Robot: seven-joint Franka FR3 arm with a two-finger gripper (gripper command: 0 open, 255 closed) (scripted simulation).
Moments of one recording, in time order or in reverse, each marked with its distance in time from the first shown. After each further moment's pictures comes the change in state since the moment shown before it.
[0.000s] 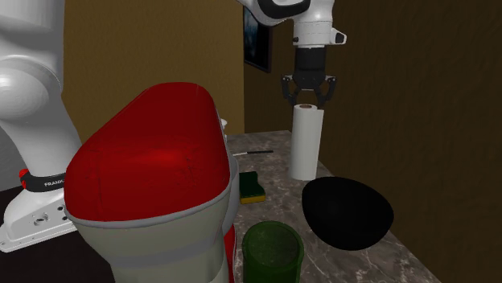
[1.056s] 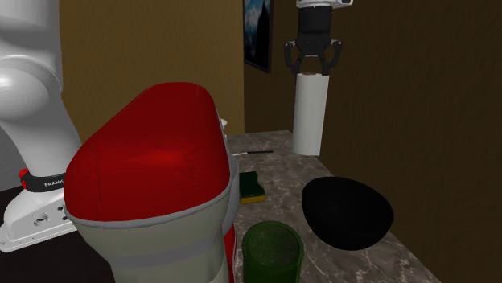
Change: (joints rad) arm 0.001 -0.049 -0.013 0.149 -0.030 -0.193 0.016
